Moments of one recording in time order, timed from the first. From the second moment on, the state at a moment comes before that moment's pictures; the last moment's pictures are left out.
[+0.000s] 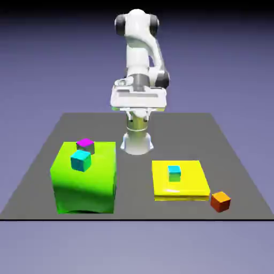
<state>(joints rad) 0.04 -0.53 0.00 -2.78 -0.01 3.01 0.70</state>
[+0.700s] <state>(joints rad) 0.46 0.23 0.05 -2.21 -0.26 2.59 -0.02</state>
